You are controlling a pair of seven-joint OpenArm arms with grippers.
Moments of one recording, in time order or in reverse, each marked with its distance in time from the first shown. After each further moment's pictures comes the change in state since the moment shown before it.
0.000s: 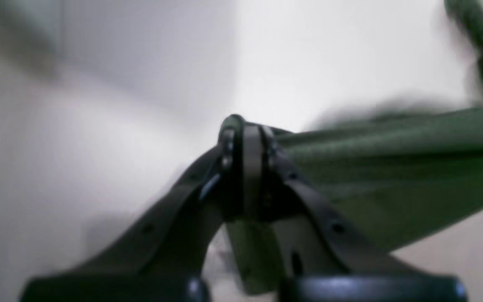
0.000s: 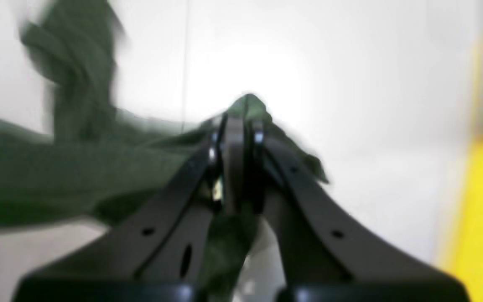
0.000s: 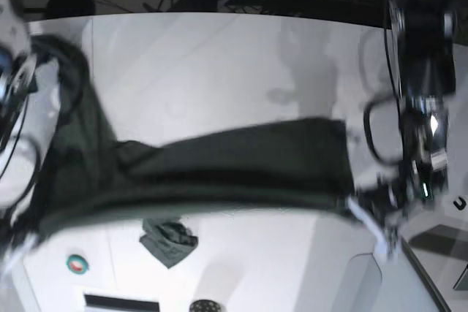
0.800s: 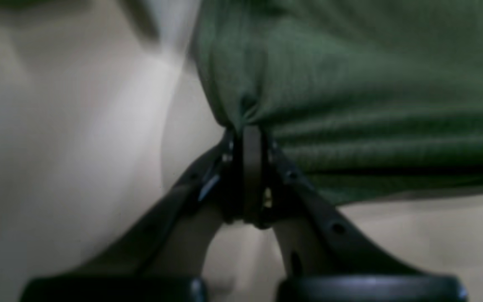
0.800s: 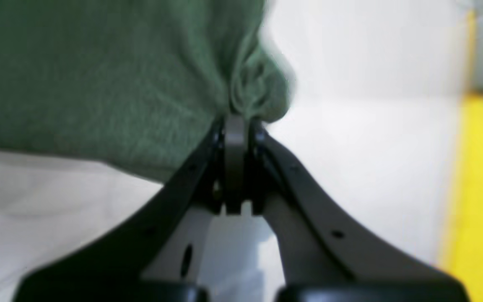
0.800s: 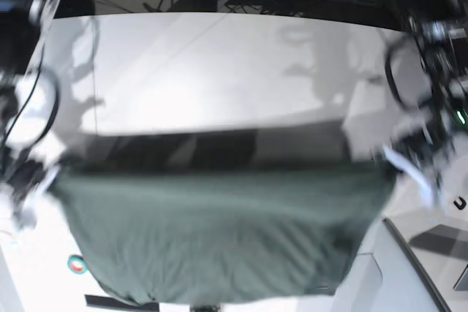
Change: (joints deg) left arm 30.8 -1.0 -16.5 25.4 -0.7 3.1 0.9; right arm -28.9 -7.1 -1.1 27.6 -0.4 -0.5 -4.6
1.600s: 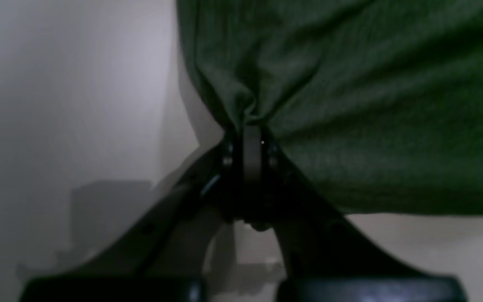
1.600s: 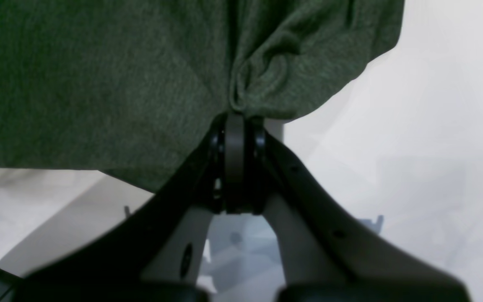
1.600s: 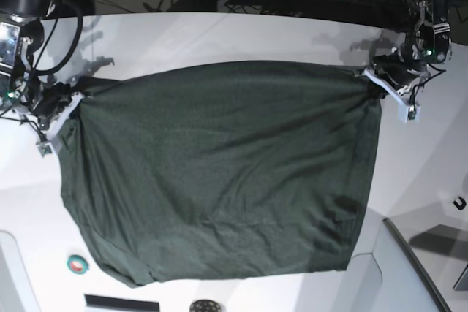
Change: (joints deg) left arm 13.8 -1.4 4.7 -12.3 0.0 0.0 -15.4; right arm -14.2 -2.5 0.1 -2.6 -0.1 -0.1 5.6
